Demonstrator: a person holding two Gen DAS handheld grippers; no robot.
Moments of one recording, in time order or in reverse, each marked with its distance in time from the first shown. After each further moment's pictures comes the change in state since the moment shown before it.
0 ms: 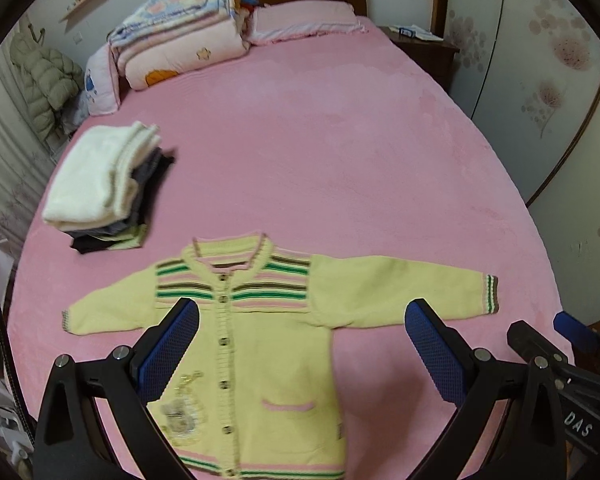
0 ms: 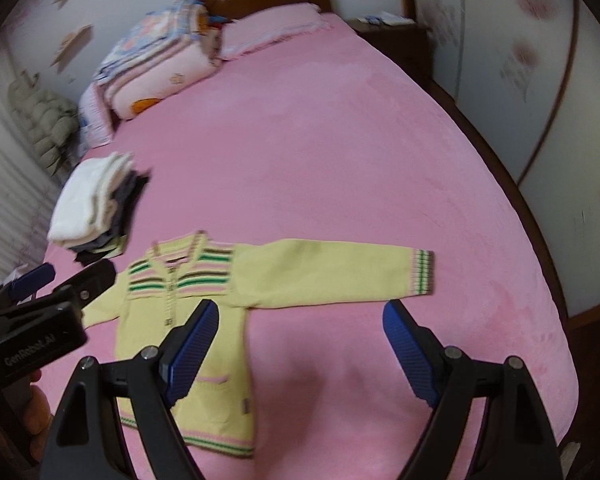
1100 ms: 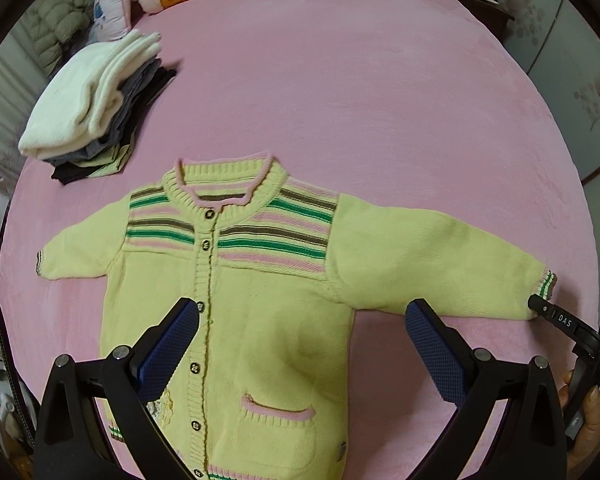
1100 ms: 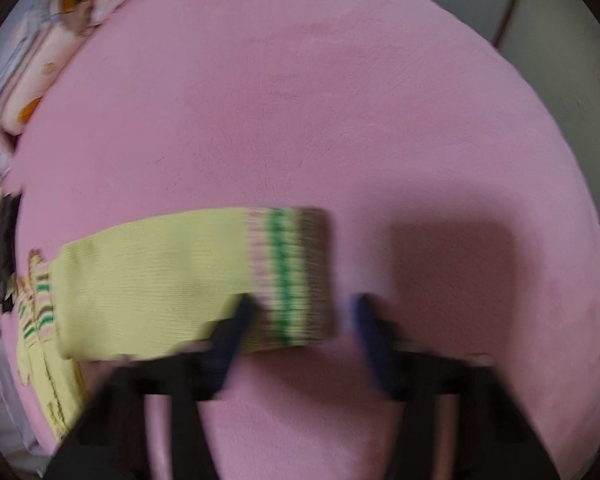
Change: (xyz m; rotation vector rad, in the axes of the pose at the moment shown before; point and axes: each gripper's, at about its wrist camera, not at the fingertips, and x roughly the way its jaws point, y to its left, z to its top) left arm 0.124 0.015 -0.020 -0.122 0.227 0.042; right arm 0.196 -0.132 -0.015 0.200 0.257 -0.051
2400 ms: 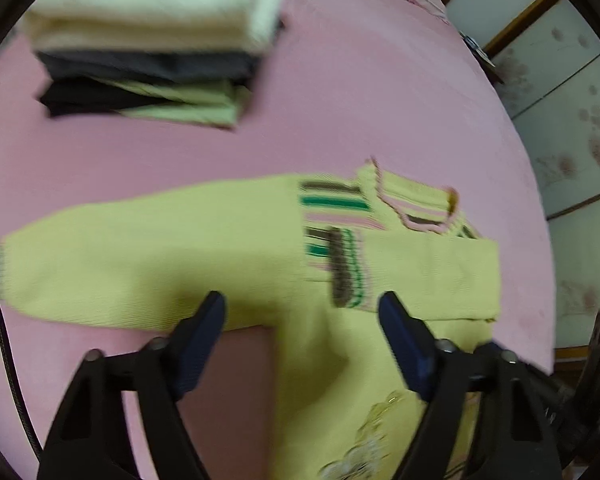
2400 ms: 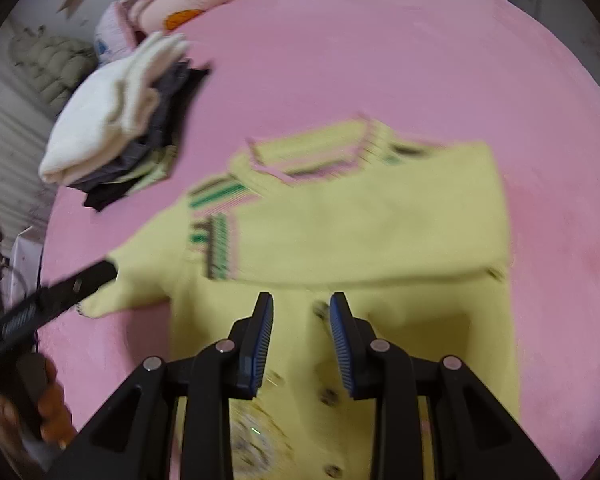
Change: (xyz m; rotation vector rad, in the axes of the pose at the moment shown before) left arm 0.110 0.328 0.012 -0.126 0.033 -0.421; right arm -0.009 0.359 -0.152 -0.236 -0.032 0.099
